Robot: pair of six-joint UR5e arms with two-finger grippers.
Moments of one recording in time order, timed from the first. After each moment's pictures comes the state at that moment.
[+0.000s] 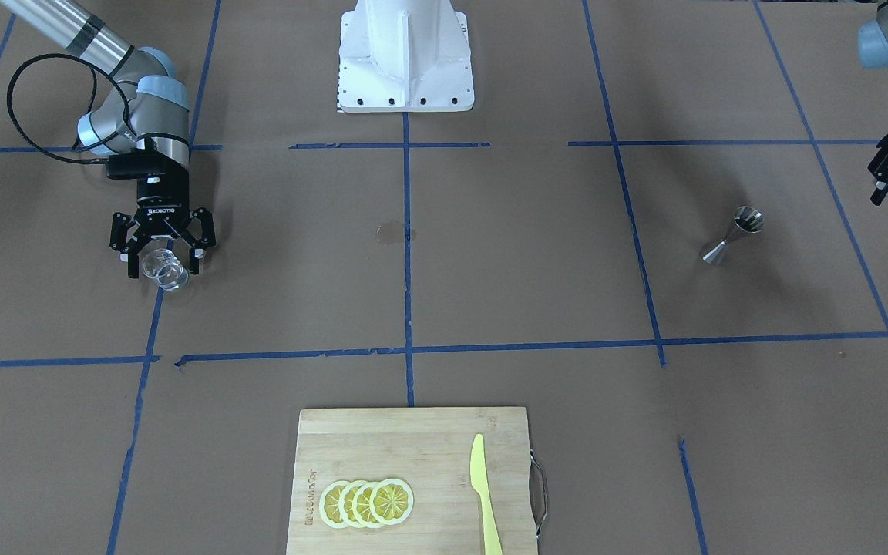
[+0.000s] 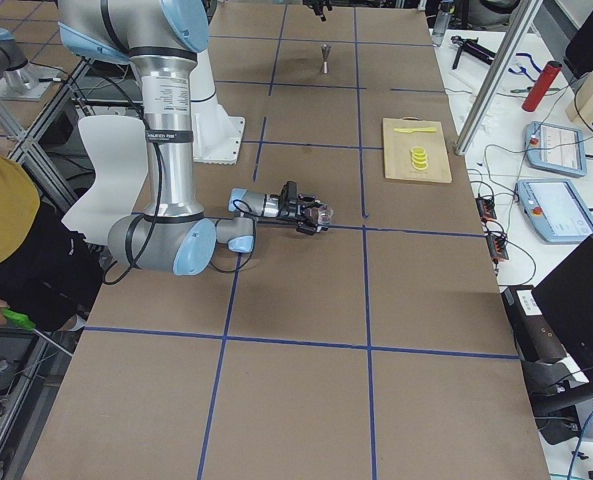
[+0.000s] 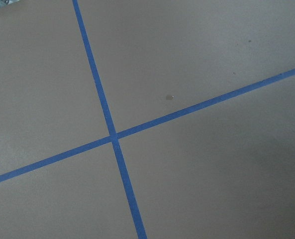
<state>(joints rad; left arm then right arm) -1.21 -1.23 -1.59 -2.75 -2.02 -0.44 0.19 -1.49 1.38 -0.29 0.43 1.13</state>
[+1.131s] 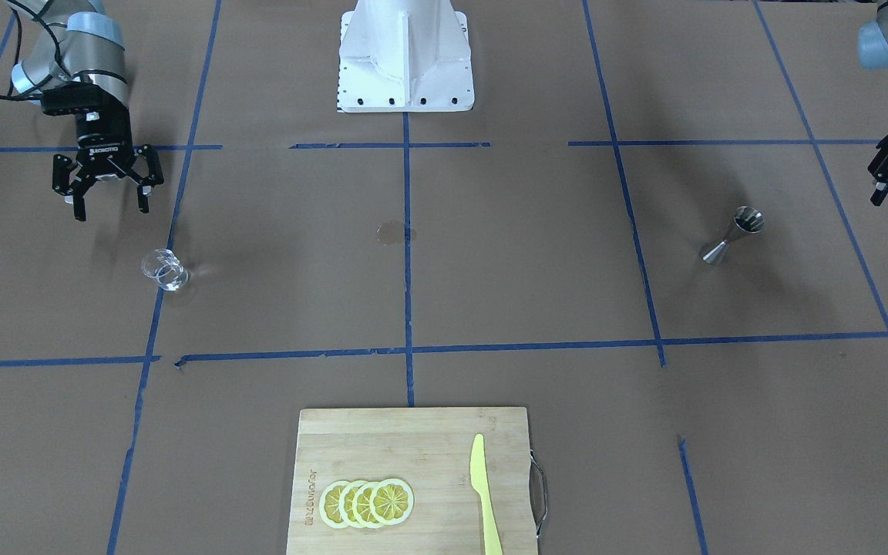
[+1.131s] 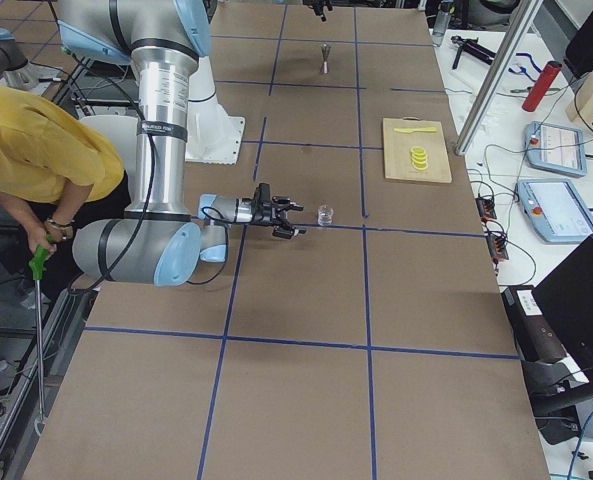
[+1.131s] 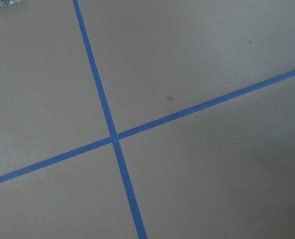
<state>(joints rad) -1.20 -1.24 -1.59 -2.75 -2.02 -0.44 0.04 -1.84 1.59 -0.07 0.38 1.01</state>
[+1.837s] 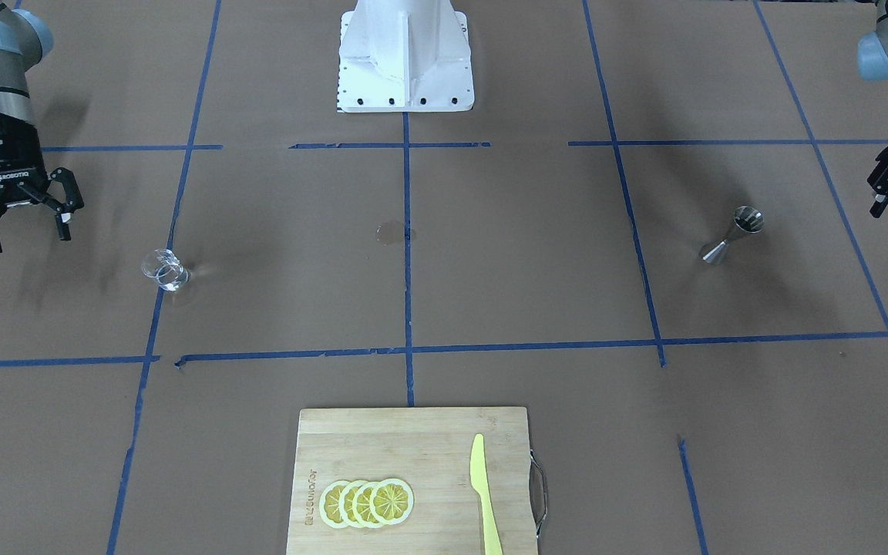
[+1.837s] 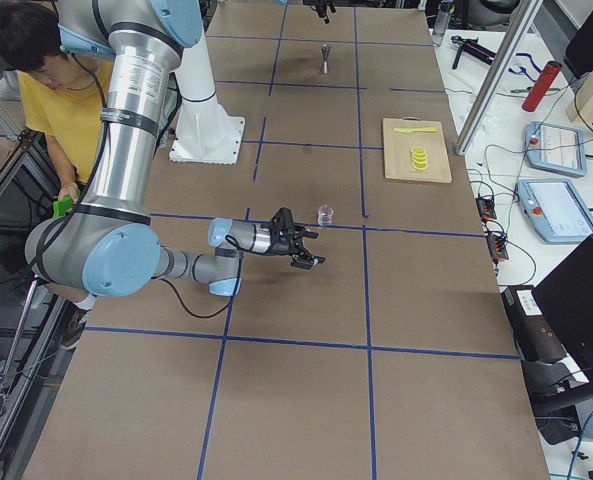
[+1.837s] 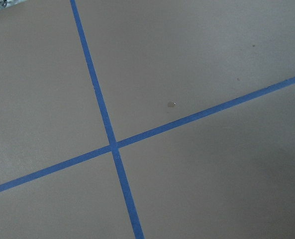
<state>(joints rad) -1.21 -1.28 -1.54 -2.75 -2.02 -0.44 0.47 -1.84 1.54 0.02 0.95 0.85</state>
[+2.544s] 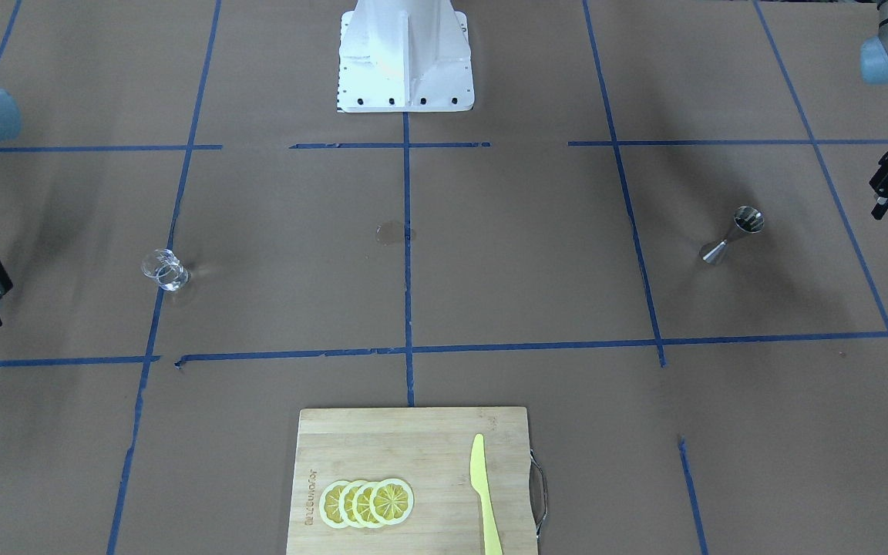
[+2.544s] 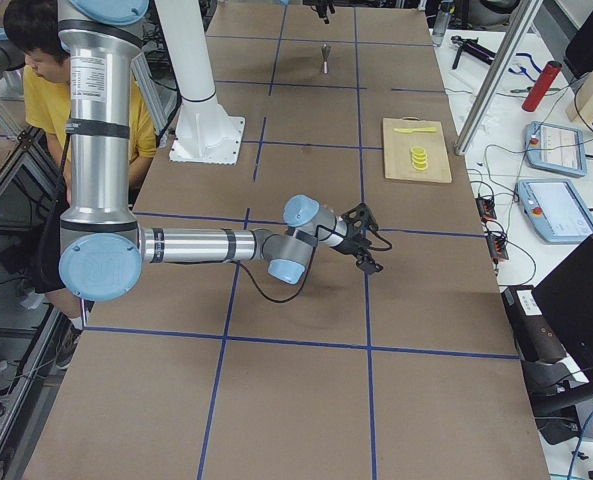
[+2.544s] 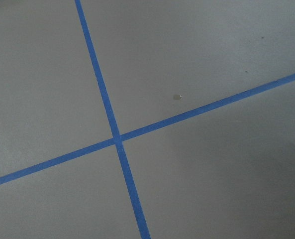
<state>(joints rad) -1.25 -1.31 -1.52 -2.70 -2.08 -0.44 1.06 -1.61 1.54 -0.47 1.76 0.58</state>
